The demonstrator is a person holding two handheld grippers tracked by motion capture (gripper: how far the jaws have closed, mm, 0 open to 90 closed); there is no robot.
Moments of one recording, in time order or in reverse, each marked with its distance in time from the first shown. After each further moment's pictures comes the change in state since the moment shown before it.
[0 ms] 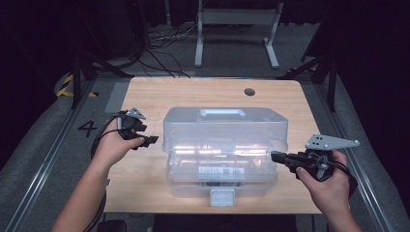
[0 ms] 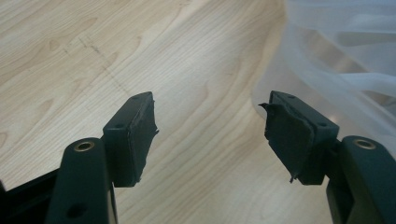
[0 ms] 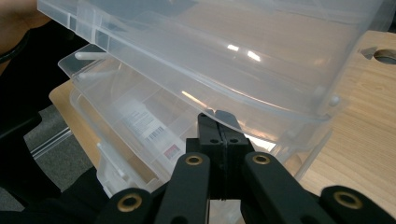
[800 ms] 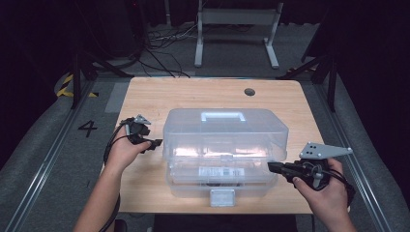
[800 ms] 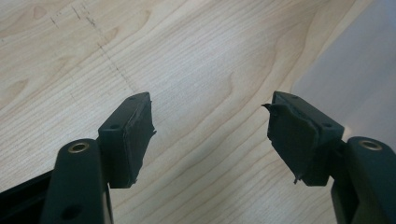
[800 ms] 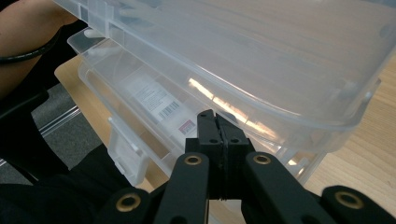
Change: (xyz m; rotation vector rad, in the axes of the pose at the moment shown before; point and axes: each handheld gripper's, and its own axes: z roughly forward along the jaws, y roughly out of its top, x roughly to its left) left arm 0.005 -0.020 0.045 -0.003 0.016 -0.063; right arm 0.014 -0.012 0.003 0.069 0.018 -0.016
